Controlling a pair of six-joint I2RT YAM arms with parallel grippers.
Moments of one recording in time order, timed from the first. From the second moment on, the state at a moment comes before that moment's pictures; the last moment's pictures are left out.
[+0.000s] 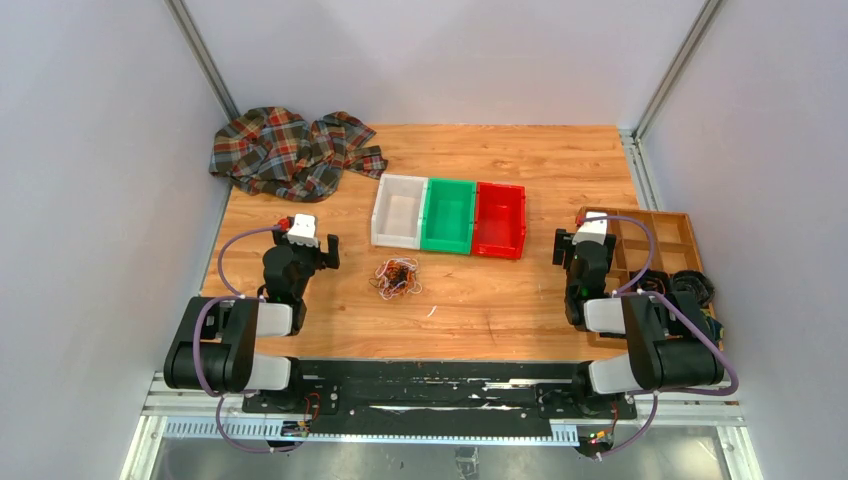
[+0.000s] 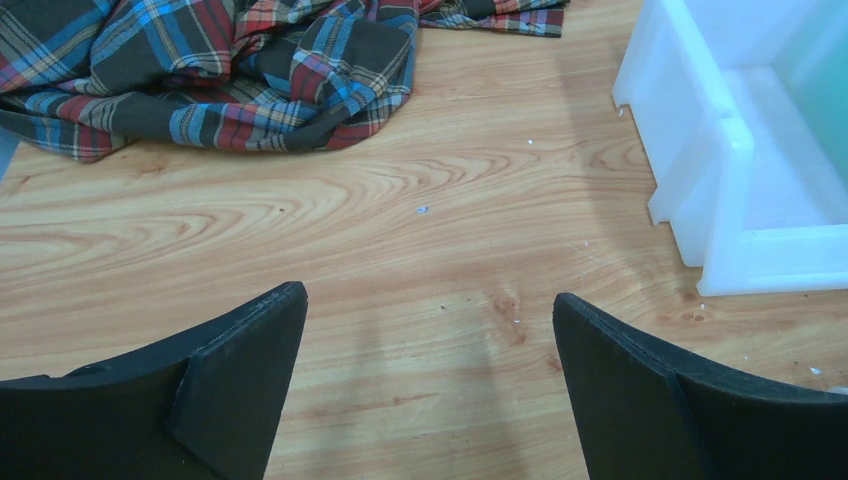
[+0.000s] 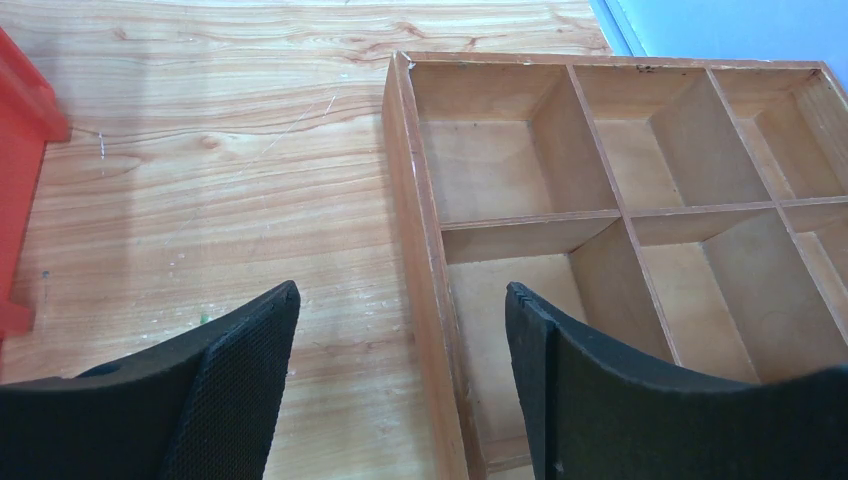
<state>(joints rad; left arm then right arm) -0.04 1.36 0.17 1.05 0.08 0.10 0.10 1.40 0.23 0.89 0.37 -0.09</state>
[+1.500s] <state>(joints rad) -0.09 1.17 0.76 -0.32 0.64 0.15 0.39 1.03 0.59 0.02 0.10 0.32</state>
